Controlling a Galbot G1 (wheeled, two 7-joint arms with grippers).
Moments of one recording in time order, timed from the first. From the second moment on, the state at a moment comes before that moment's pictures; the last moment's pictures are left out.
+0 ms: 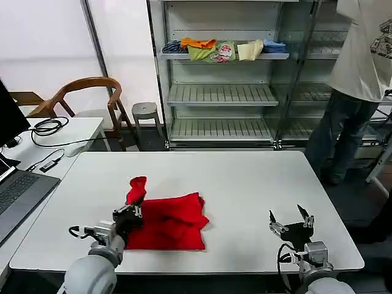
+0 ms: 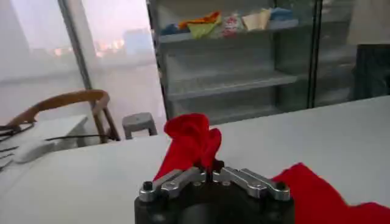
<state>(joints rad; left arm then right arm) 1.28 -1.10 -0.33 -2.13 -0.39 0.56 -0.25 -1.50 1.17 0.55 2.19 0.16 -0.45 0.14</state>
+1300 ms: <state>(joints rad) 1.17 -1.30 -0.08 -1.98 -0.38 0.46 -0.25 -1.47 1.18 0.54 2.16 0.15 -0.47 0.14</state>
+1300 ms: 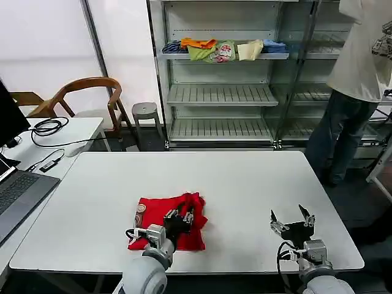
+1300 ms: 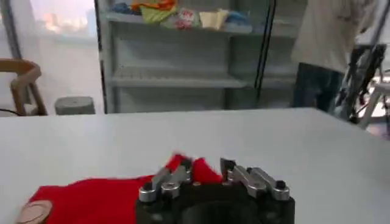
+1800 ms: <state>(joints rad) 1.21 -1.25 -0.22 -2.04 -0.39 0.34 -0.18 -1.45 1.20 0.51 2.17 0.15 -0.46 0.14</state>
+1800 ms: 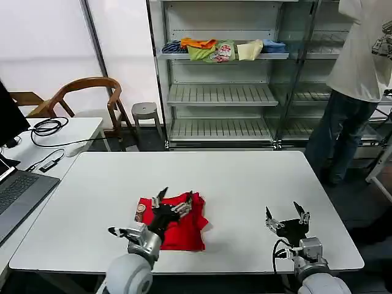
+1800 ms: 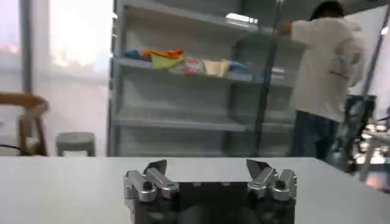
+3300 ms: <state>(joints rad) 1.31 -1.22 -0.36 -1.85 -0.41 0.42 -0.24 -1.43 1.22 0.49 2.17 0.12 -0.46 0.14</state>
